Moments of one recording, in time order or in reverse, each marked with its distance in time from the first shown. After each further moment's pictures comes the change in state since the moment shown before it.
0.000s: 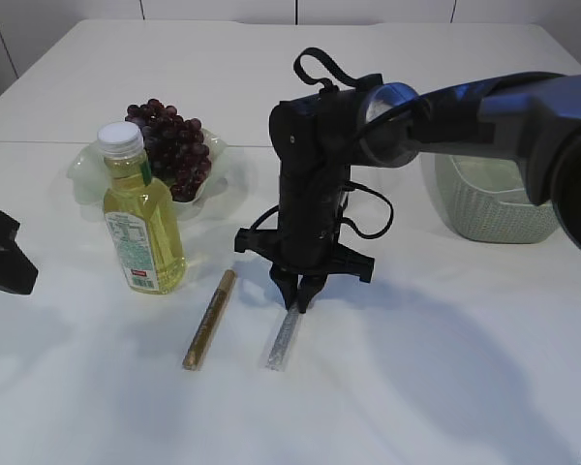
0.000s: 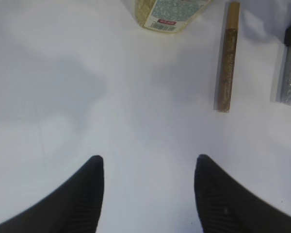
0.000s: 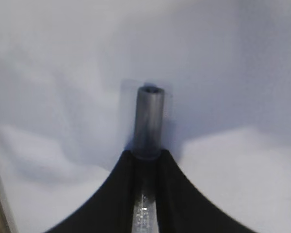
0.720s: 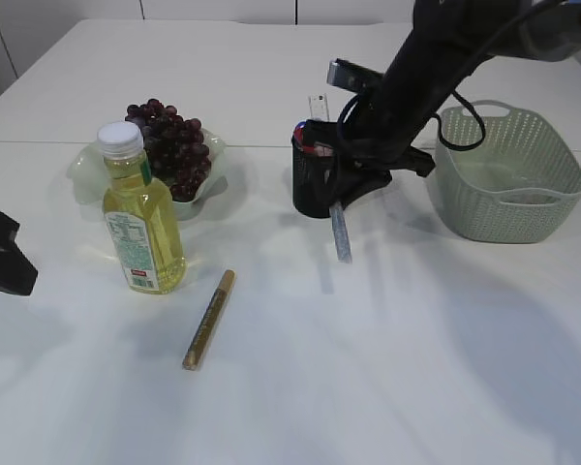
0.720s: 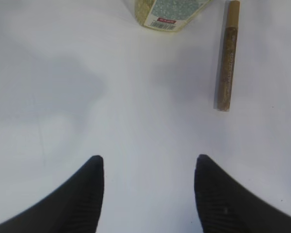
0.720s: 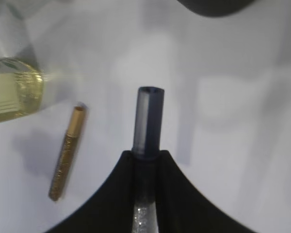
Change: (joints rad) left arm 0.000 0.000 0.000 0.000 0.000 0.000; right arm -0.263 -0.177 0.000 0.325 0.007 -0.793
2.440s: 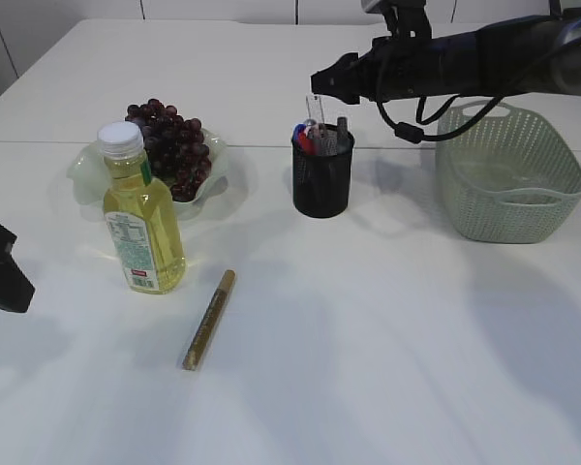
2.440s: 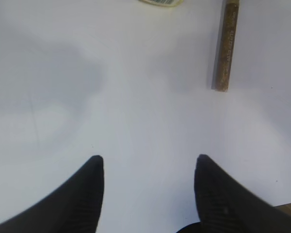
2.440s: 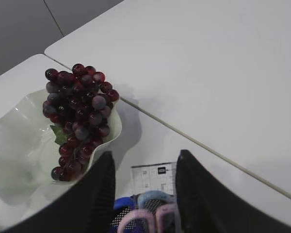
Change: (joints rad) left arm 0.000 0.000 0.000 -0.014 0.066 0.000; right arm -0.163 0.107 -0.002 1.061 -0.474 -1.546
